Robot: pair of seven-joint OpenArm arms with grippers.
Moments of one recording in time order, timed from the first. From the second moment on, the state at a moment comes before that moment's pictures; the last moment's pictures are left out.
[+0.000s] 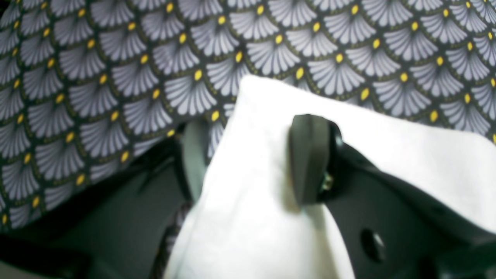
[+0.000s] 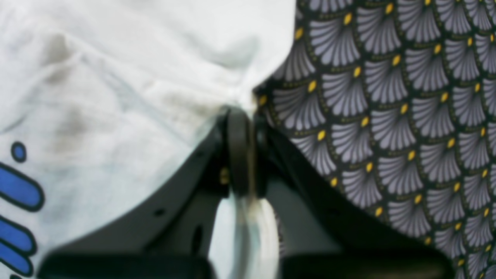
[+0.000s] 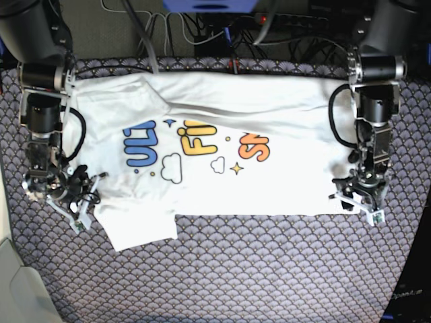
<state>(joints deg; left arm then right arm) -27.6 -17.0 -4.7 35.5 -13.5 -0.8 10.0 28.6 17.6 9.8 44.0 -8.8 39.9 -29.9</state>
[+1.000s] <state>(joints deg) -32.0 -16.7 -4.7 22.1 -13.6 -1.9 -3.6 27.6 17.3 9.9 47.8 -9.3 40.1 -31.4</state>
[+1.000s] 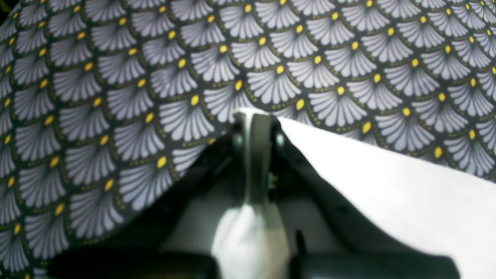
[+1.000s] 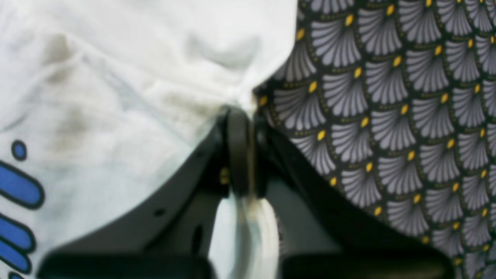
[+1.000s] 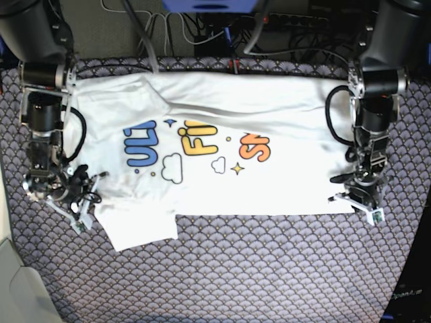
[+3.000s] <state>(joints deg) 6.7 -15.0 -18.9 80.7 -14.1 -1.3 23.3 -15.2 16.9 20.3 106.6 -8.5 40.5 -37.4</state>
